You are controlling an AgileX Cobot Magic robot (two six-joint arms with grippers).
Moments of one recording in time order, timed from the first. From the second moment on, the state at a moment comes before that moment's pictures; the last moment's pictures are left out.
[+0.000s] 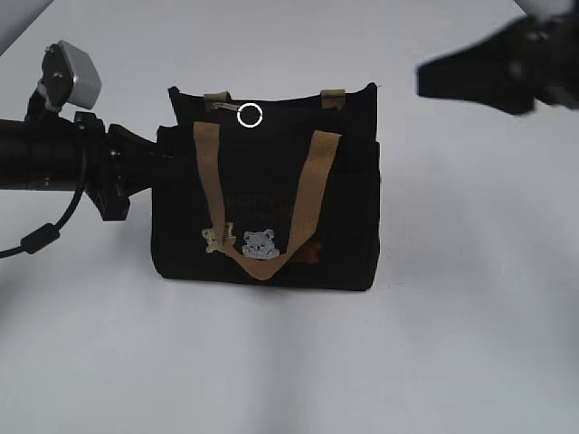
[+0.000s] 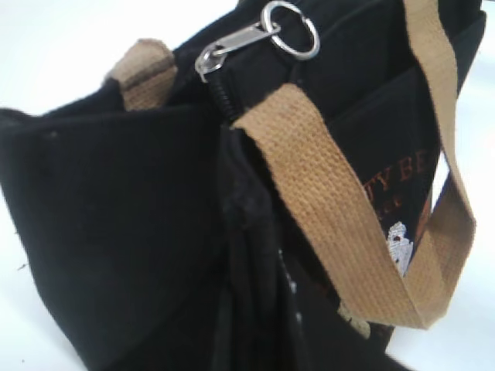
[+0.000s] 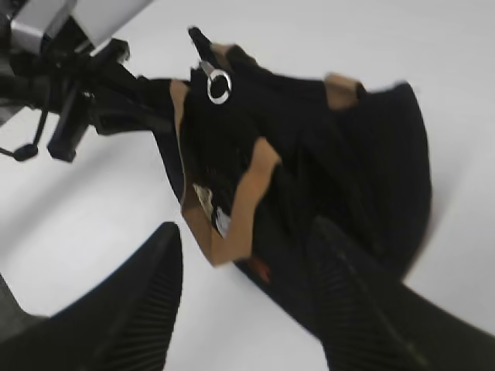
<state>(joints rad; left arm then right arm) -0.11 1.75 -0.82 -1.74 0.82 2.52 0.07 1.16 -0.79 1.24 0.69 -1.22</state>
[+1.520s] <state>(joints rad) -0.12 1.75 -0.82 -1.75 0.83 2.52 0.39 1.94 -1.47 1.02 0.67 -1.29</state>
